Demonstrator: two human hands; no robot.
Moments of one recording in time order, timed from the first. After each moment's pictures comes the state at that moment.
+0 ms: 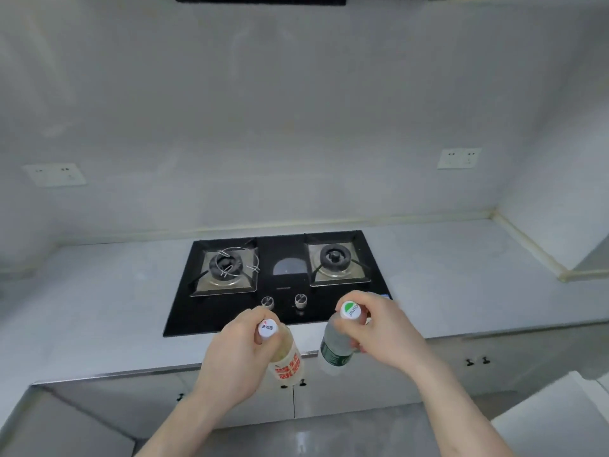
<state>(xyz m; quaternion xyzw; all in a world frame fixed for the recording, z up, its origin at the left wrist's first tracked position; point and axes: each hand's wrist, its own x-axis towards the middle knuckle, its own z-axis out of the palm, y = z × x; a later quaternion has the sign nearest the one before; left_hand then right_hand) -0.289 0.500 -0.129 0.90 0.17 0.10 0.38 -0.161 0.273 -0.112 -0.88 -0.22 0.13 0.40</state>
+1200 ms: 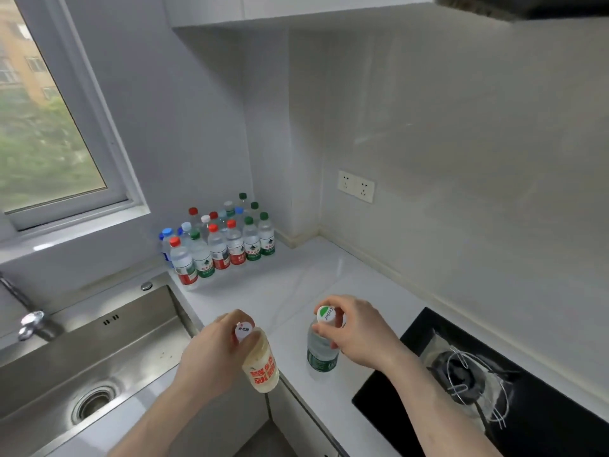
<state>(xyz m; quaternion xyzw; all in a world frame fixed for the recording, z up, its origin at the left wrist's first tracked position) -0.456 0.848 -0.133 0.75 0.59 0.20 0.21 -0.188 0.814 -0.110 -0.67 -0.64 0.26 0.26</state>
